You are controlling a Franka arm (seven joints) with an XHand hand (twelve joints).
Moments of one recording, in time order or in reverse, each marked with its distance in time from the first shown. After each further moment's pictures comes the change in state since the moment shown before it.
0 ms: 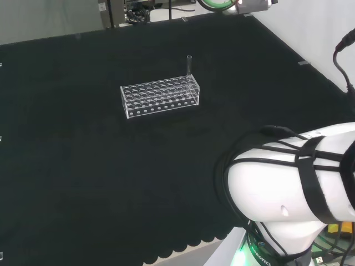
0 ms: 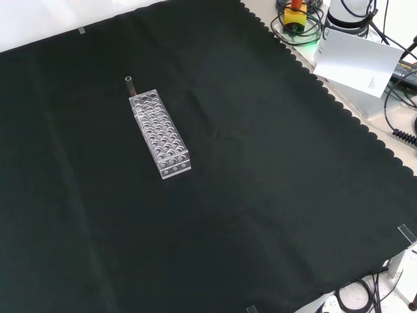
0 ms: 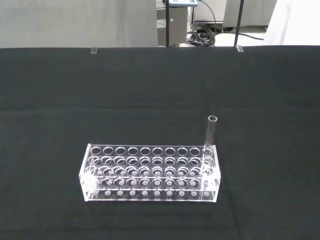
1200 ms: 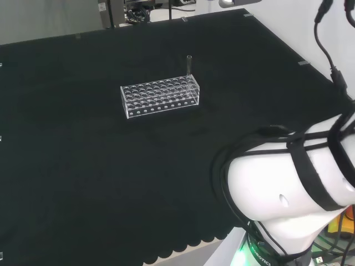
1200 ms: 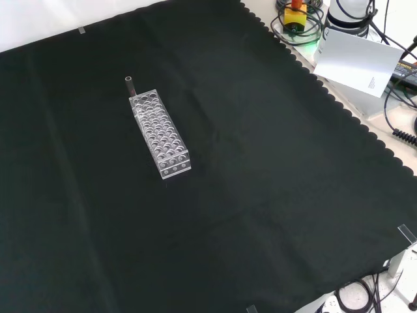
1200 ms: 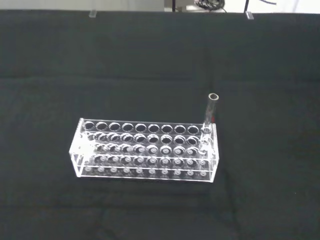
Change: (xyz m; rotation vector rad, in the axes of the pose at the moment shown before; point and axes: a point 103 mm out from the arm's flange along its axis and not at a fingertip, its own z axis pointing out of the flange) arm -0.012 0.048 0.017 0.126 -0.022 -0.028
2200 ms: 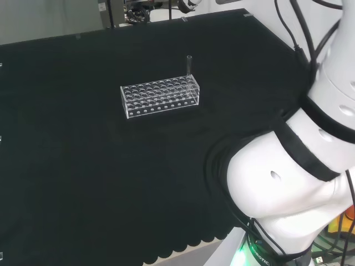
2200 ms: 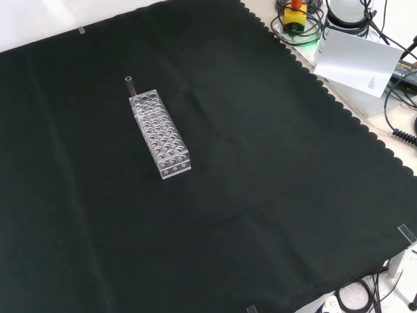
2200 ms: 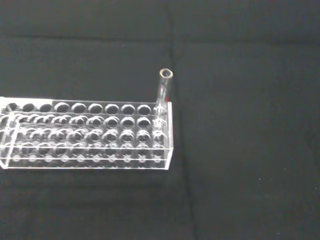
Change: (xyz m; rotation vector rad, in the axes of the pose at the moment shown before) arm -0.044 0.106 0.037 0.172 -0.053 0.083
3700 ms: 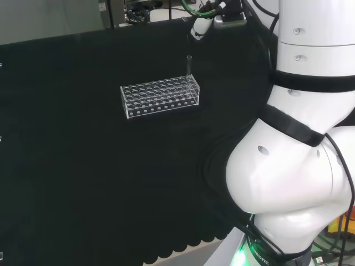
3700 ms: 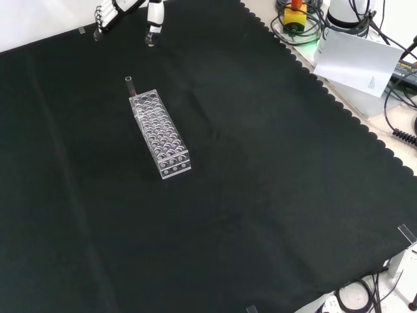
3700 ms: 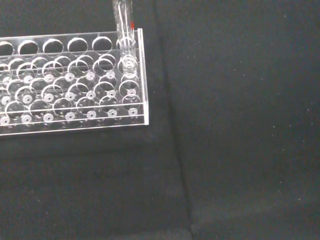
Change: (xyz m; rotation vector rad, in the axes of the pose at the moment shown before) arm -0.026 0.115 0.091 0.262 0.052 0.033
